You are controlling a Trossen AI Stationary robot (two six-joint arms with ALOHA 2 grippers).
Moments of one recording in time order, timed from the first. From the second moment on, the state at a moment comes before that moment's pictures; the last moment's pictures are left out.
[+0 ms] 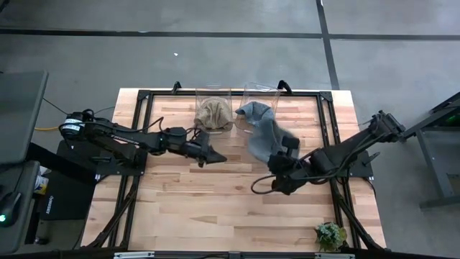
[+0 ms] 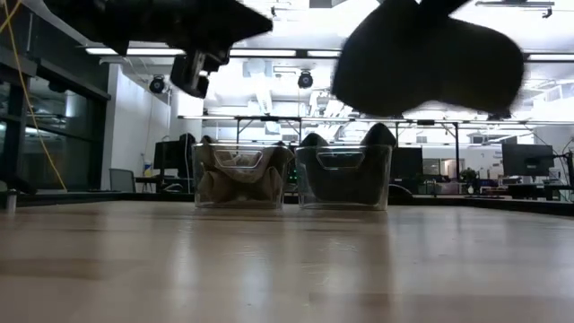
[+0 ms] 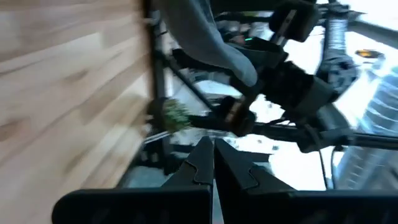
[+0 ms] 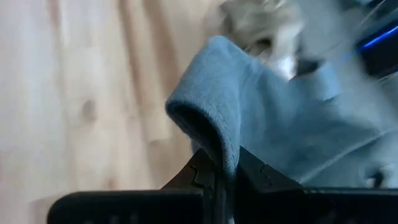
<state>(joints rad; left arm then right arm) -0.04 1.31 0.62 0.62 0.18 -1.60 0.47 1.43 1.26 -0.99 0.72 0.46</state>
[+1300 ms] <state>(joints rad) 0.17 1.31 0.76 0.58 -0.06 -1.57 0.39 1.54 1.32 -0.78 1.04 -0.11</state>
